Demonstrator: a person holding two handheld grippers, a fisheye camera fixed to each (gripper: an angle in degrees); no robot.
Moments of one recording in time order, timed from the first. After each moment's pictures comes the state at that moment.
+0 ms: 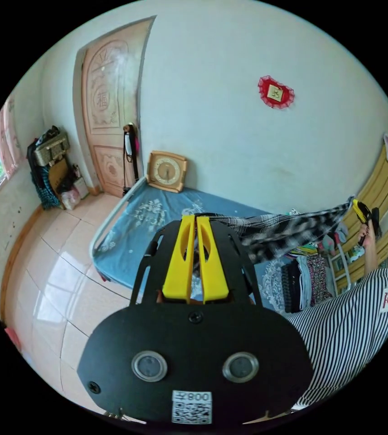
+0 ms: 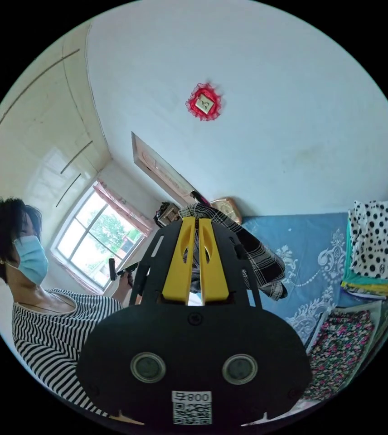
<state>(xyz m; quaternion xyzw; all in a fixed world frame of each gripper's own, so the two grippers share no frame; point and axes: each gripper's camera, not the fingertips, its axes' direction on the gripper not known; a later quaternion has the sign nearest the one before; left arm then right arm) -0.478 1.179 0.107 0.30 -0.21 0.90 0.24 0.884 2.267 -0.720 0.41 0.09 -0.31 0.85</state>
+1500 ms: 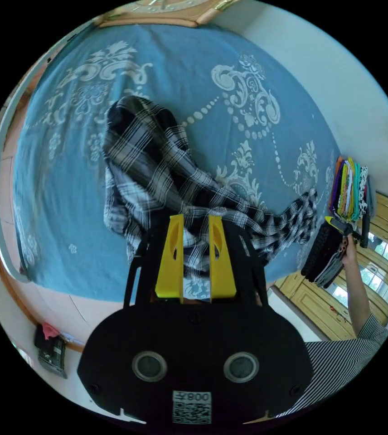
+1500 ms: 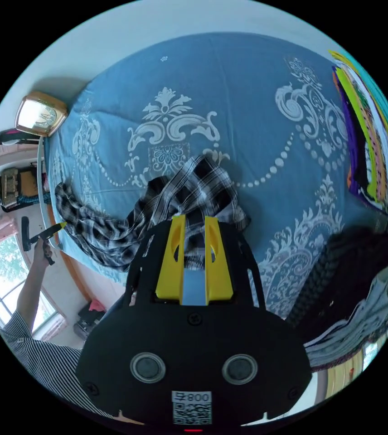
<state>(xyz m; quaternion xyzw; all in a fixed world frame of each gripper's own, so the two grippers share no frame) 0.405 1.042 0.346 0.08 -0.59 0.71 0.38 0.792 1.529 -0.403 0.16 0.39 0.16 0.89</state>
